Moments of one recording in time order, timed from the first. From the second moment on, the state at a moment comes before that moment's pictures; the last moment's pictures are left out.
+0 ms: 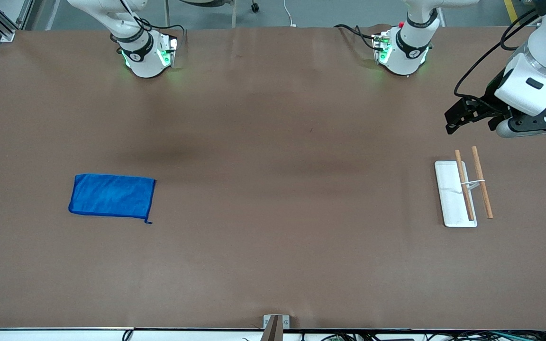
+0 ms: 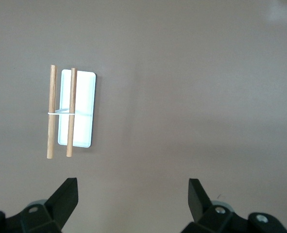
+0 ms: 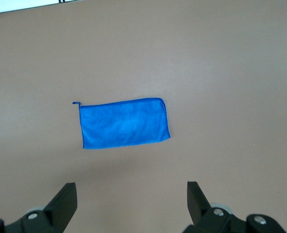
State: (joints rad) left arm -0.08 0.00 -0.13 -1.57 0.00 1.61 -0.29; right arm -0.08 -0.02 -0.09 -1.52 -0.03 1.57 0.01
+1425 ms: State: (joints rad) left arm -0.08 0.00 -0.13 -1.57 0.00 1.61 -0.29; right arm -0.07 0.22 -0.09 -1.83 -0.03 1.94 -0.07
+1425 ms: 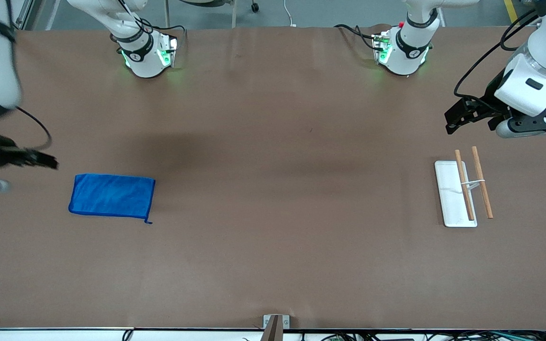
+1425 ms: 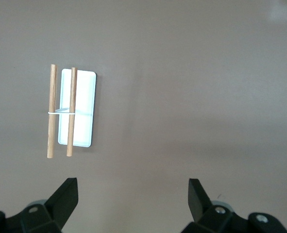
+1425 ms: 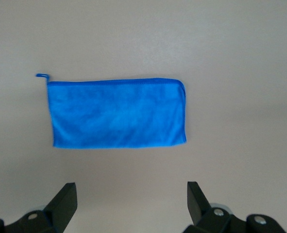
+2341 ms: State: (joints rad) left arm -0.08 0.00 -0.13 -1.57 0.00 1.61 -0.29; right arm -0.07 0.48 -0.08 -2.10 -0.03 2.57 -0.09
